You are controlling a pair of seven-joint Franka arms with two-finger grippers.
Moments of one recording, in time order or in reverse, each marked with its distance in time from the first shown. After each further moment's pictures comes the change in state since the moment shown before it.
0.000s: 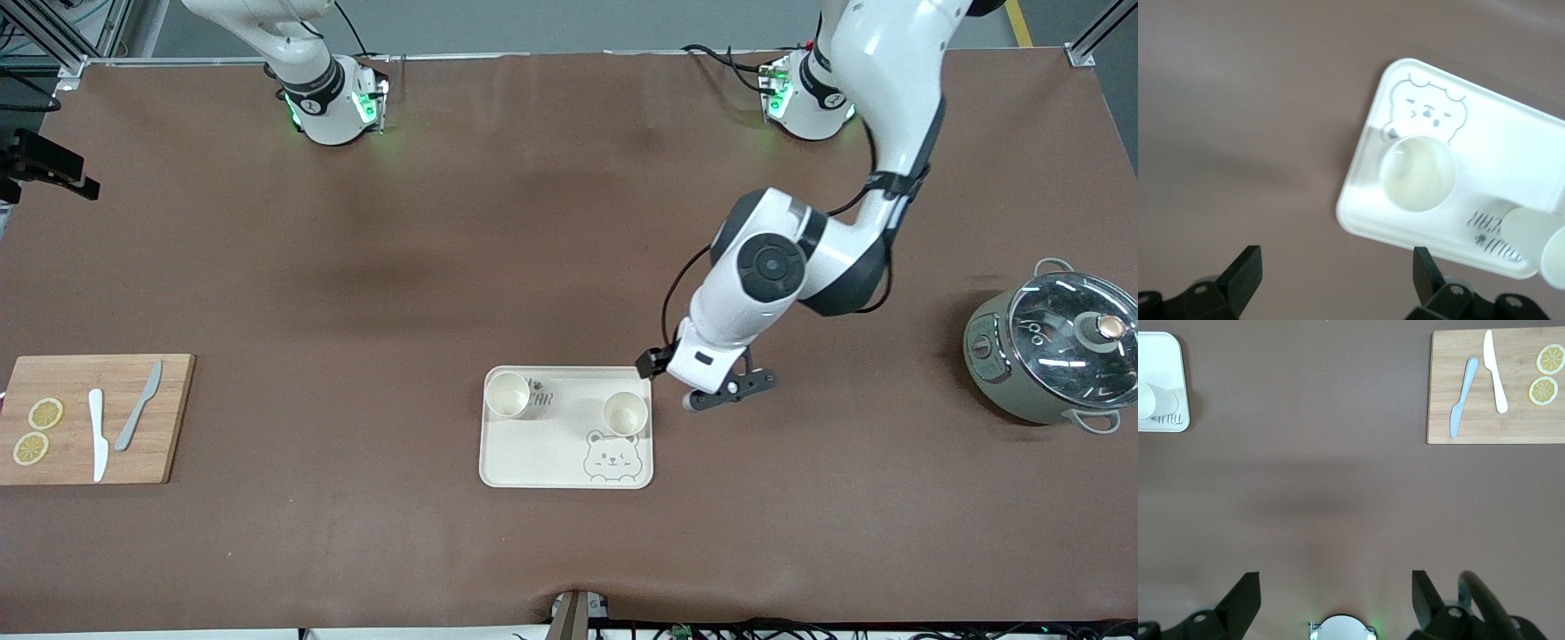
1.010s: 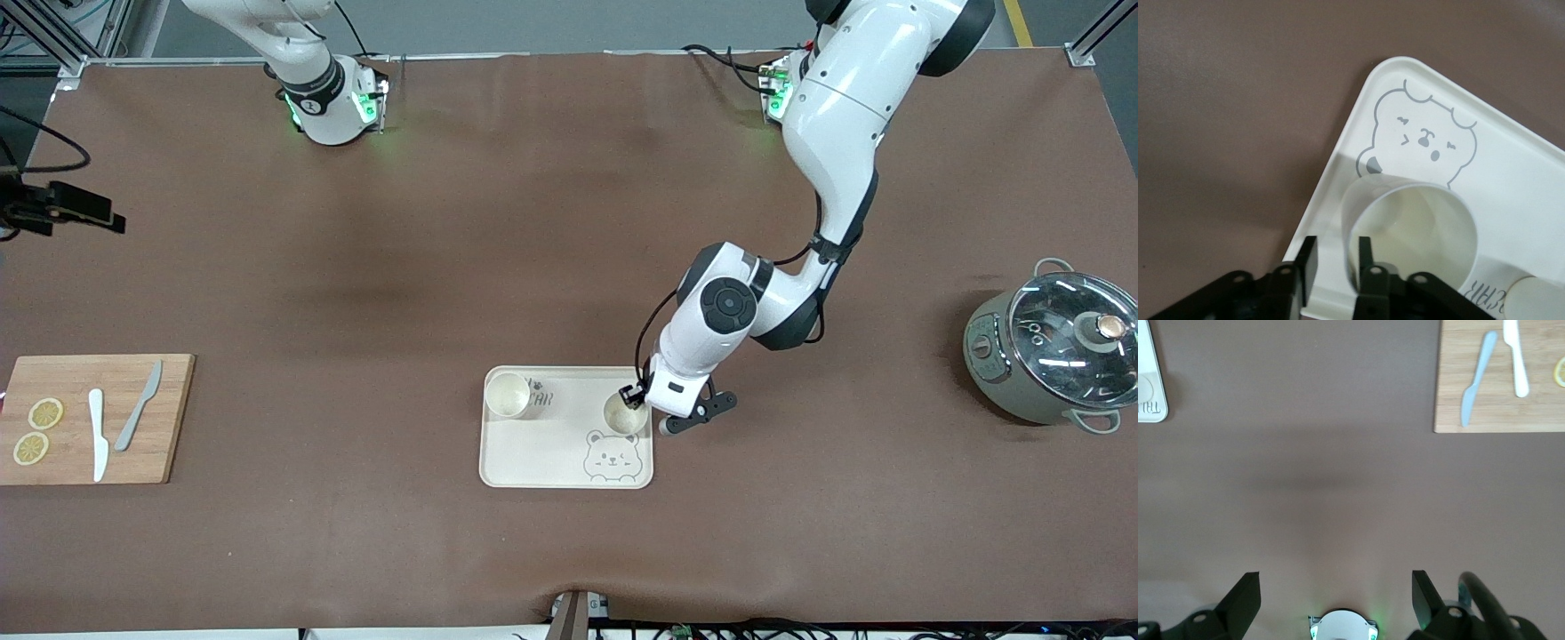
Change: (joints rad) left arm -0.021 0.177 0.015 0.003 0.000 0.281 -0.072; right arm -0.007 0.118 0.012 -0.007 0.004 0.016 0.001
